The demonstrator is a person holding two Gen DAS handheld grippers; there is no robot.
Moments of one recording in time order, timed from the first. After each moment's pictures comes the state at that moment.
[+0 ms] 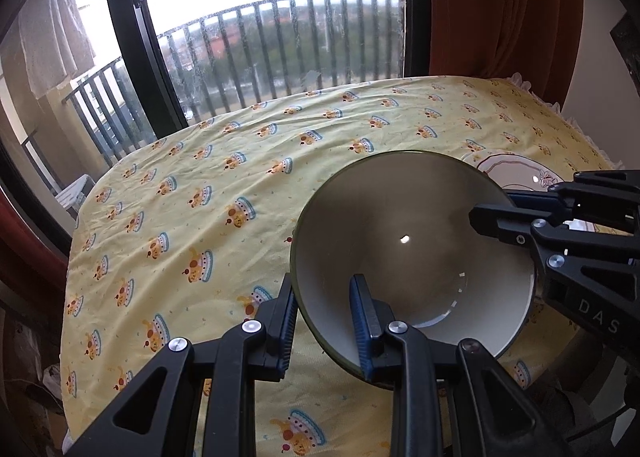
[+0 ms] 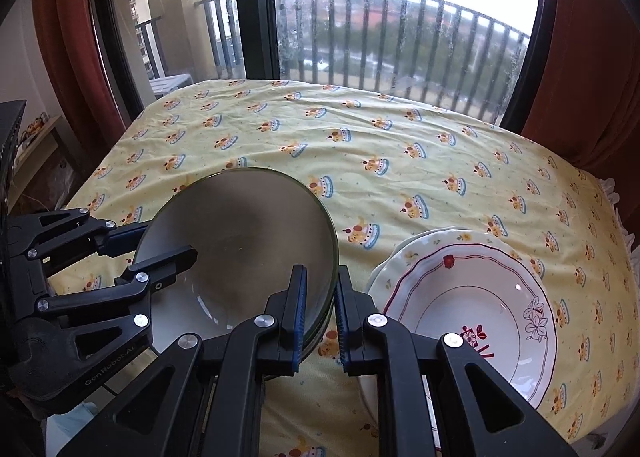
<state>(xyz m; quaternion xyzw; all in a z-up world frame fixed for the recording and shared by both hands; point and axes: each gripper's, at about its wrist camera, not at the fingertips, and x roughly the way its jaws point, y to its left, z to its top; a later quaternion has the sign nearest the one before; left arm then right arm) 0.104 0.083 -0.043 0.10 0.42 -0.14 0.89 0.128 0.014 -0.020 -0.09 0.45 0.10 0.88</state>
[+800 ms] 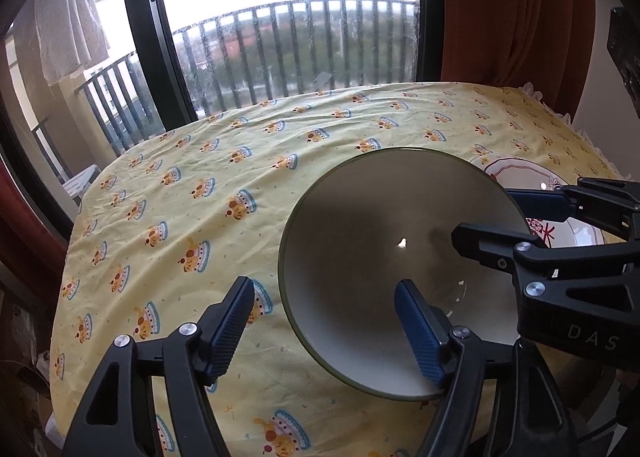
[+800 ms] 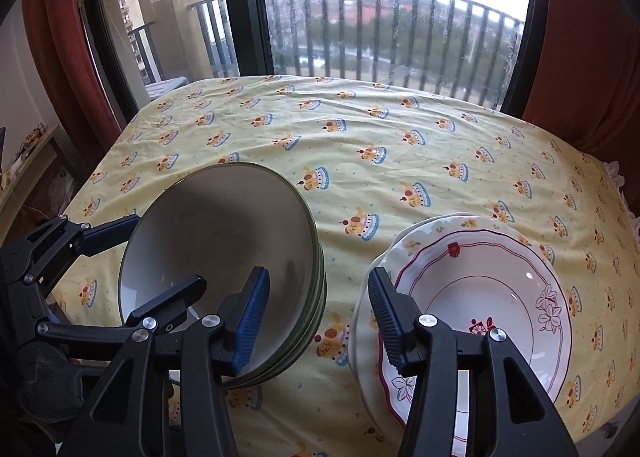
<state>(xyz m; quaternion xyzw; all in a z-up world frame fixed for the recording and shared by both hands) 0.103 0.082 -0.054 0.08 0.41 -0.11 0.90 0.134 0.005 -0.035 -0.07 0.46 0.10 0.88</state>
